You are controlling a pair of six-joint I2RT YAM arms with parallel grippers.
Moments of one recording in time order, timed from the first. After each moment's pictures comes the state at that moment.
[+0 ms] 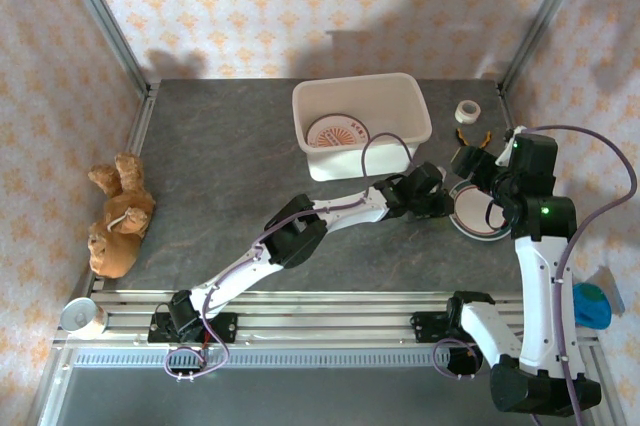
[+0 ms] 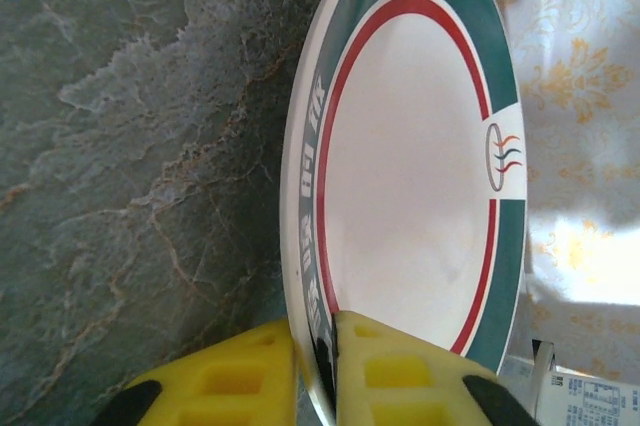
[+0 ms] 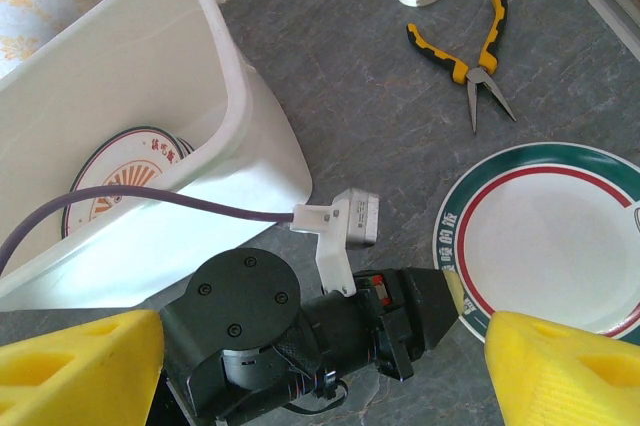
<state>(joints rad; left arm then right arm) -0.97 2.72 2.29 -0.20 0.29 -1.02 -0.10 0.88 1.16 -0.97 -0.12 0.40</state>
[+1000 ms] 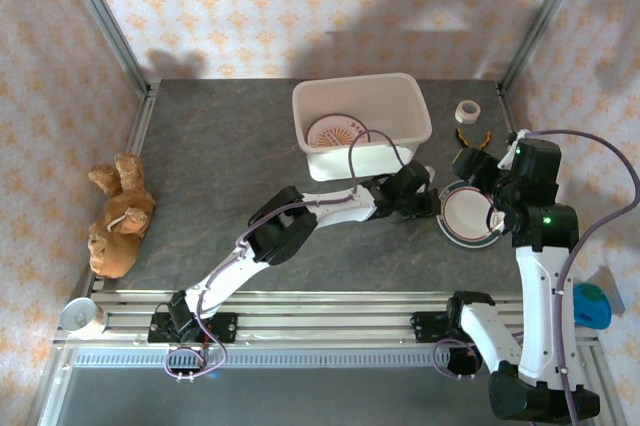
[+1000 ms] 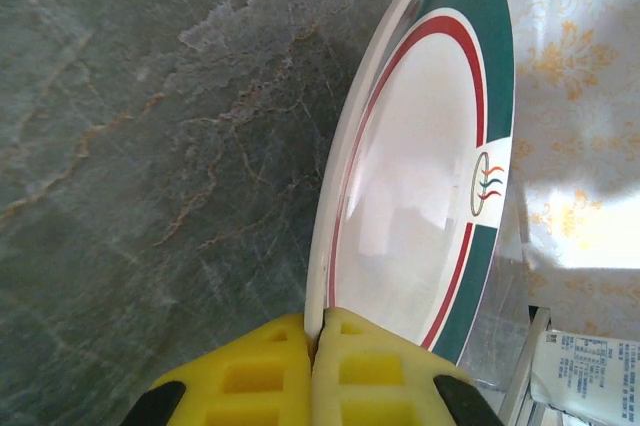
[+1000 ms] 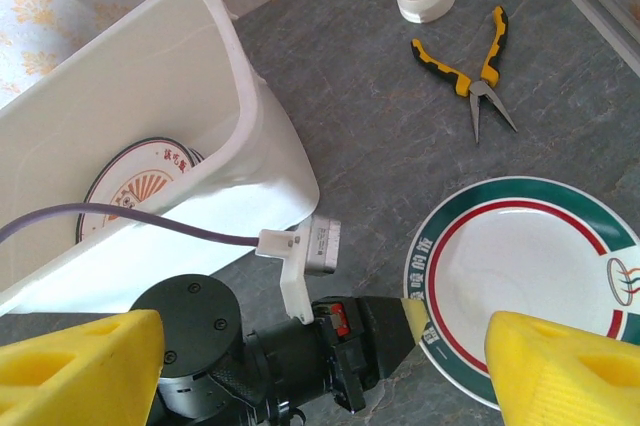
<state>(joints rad) -0.95 2.51 1.97 -0.09 0.30 -0.98 -0.10 0.83 1.15 -0.97 -0.12 0.41</state>
